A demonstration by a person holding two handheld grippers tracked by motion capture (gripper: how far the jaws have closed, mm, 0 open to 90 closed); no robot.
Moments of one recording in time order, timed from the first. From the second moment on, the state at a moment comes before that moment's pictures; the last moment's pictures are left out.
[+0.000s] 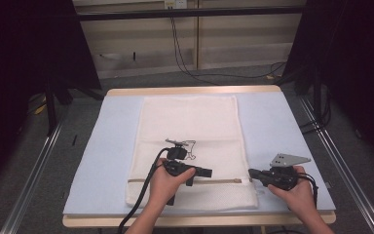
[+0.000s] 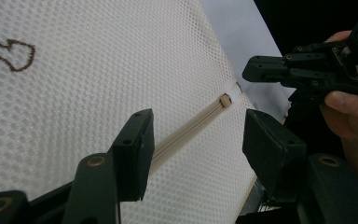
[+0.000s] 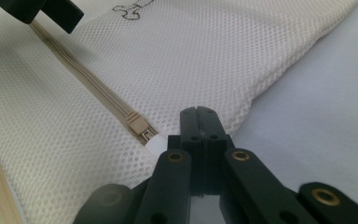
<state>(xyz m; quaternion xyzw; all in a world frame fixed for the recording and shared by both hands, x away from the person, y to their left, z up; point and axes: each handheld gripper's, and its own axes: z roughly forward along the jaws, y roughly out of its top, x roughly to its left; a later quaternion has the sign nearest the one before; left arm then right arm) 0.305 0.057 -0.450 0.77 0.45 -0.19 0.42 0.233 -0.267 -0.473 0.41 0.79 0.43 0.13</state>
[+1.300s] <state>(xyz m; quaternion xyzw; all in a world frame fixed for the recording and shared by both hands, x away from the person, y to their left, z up) 0.303 0.002 -0.464 0.77 0.43 -0.24 0.39 0.232 -0.260 -0.482 0.40 0.81 0.41 0.13</state>
